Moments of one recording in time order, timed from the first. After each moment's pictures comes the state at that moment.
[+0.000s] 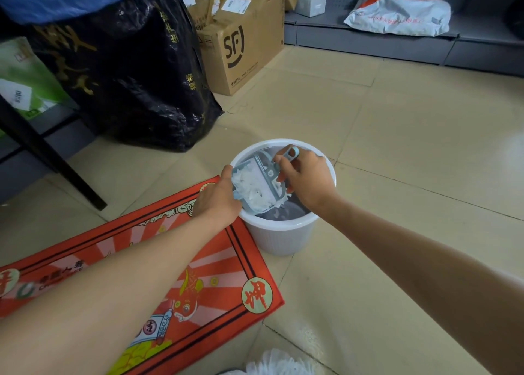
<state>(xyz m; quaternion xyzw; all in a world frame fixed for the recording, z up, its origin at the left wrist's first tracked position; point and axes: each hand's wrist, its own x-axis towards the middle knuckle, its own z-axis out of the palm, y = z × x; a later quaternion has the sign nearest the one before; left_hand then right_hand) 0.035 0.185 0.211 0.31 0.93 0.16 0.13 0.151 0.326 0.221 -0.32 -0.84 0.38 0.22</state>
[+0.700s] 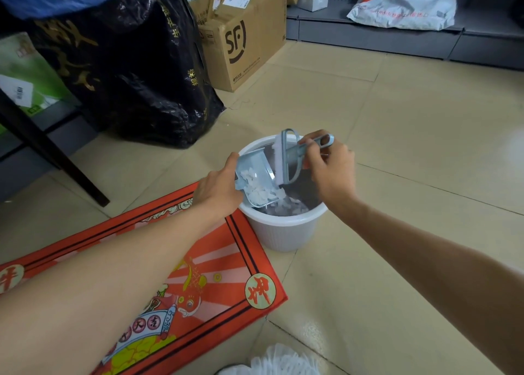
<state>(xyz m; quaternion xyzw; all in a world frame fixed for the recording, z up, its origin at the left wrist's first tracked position) 0.032 0.184 0.227 0.36 0.92 0.14 0.11 0.166 0.331 0.222 -0.38 -0.75 0.42 0.34</state>
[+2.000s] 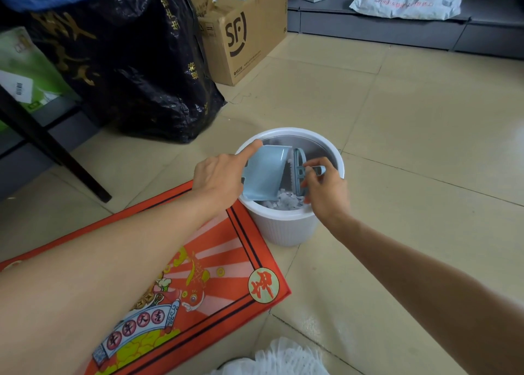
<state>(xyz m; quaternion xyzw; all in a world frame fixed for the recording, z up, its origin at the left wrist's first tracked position) 0.033 0.186 0.245 0.46 0.89 0.01 -0.02 0.172 0.310 0.173 -0.45 -0.72 0.47 0.25</state>
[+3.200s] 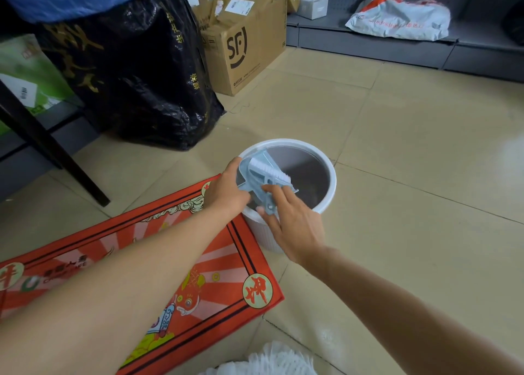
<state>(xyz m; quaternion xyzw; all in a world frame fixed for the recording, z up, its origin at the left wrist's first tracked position) 0.043 0.187 0.222 0.28 0.89 0.30 0.18 0.184 0.257 0.178 -0.23 -0.93 0.21 0.20</state>
